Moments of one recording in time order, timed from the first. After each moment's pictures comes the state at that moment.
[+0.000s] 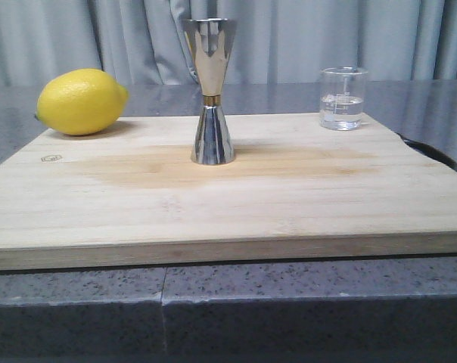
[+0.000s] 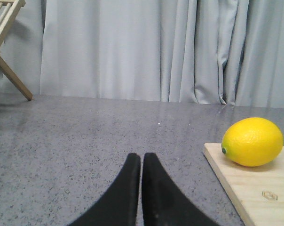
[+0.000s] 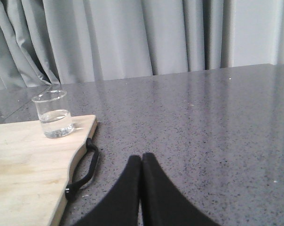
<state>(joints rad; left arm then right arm) -0.03 -0.01 -0.06 -0.05 0.04 -0.01 -0.01 -0.01 0.00 -0.04 0.07 0.06</state>
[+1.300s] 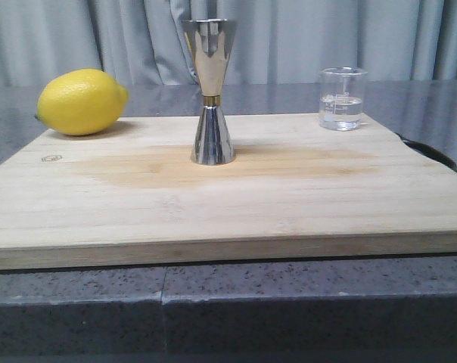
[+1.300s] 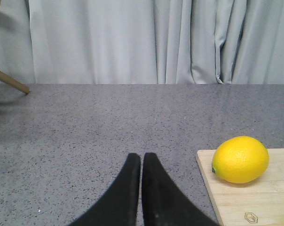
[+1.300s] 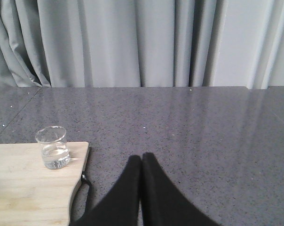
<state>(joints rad) -0.03 0.40 -0.61 -0.04 0.43 0.03 -0.01 0.25 -0.57 -0.08 0.51 -0.01</state>
